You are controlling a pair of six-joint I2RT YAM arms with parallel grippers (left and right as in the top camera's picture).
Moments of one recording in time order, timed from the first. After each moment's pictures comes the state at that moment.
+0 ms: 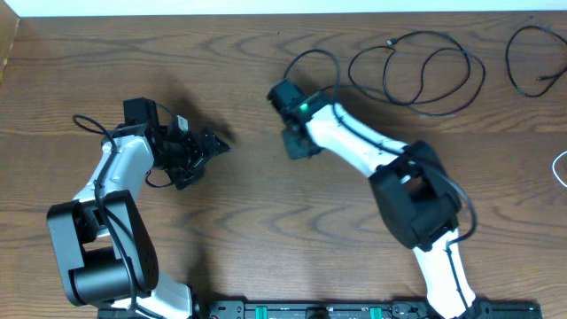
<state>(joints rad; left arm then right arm) 0.20 1.74 1.03 -0.70 0.59 -0.39 0.63 2.23 1.71 -0.87 0.15 0.38</state>
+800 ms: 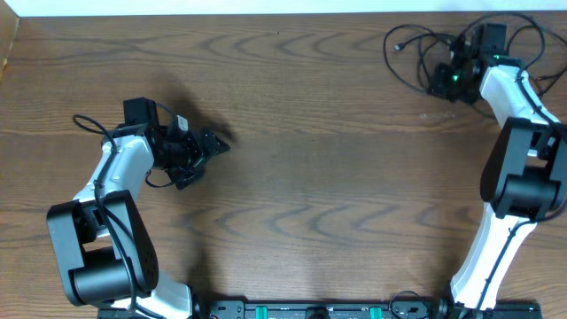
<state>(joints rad) 0.20 1.74 1.03 -0.70 0.58 -0.38 -0.16 2.28 1.71 -0.62 -0.29 0.12</state>
